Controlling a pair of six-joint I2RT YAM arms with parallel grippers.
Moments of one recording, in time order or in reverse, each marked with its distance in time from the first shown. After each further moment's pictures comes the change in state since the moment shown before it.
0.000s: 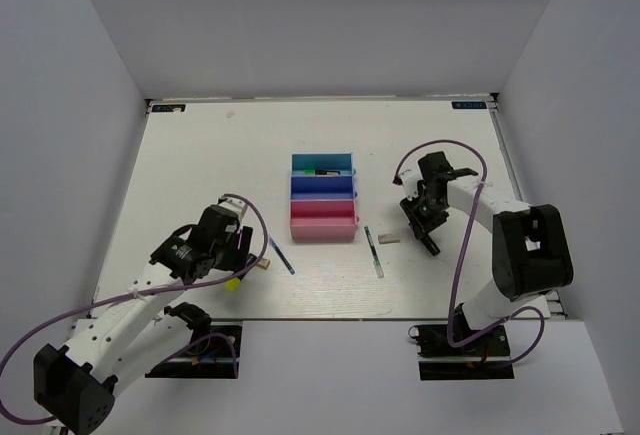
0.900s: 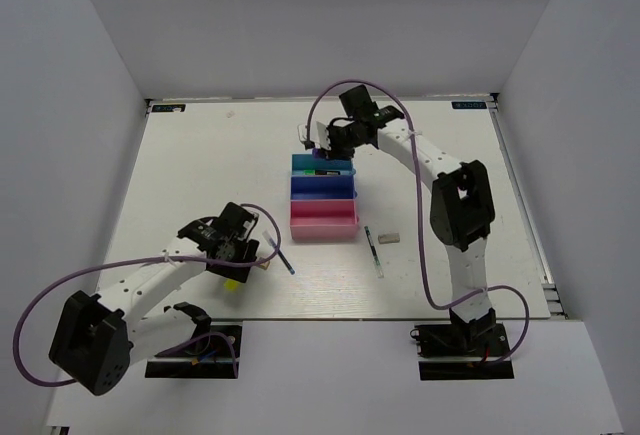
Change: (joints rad) left arm 0.000 0.270 -0.003 -0.051 0.036 0.039; right arm 0.291 0.490 0.917 -0.035 -0.410 -0.834
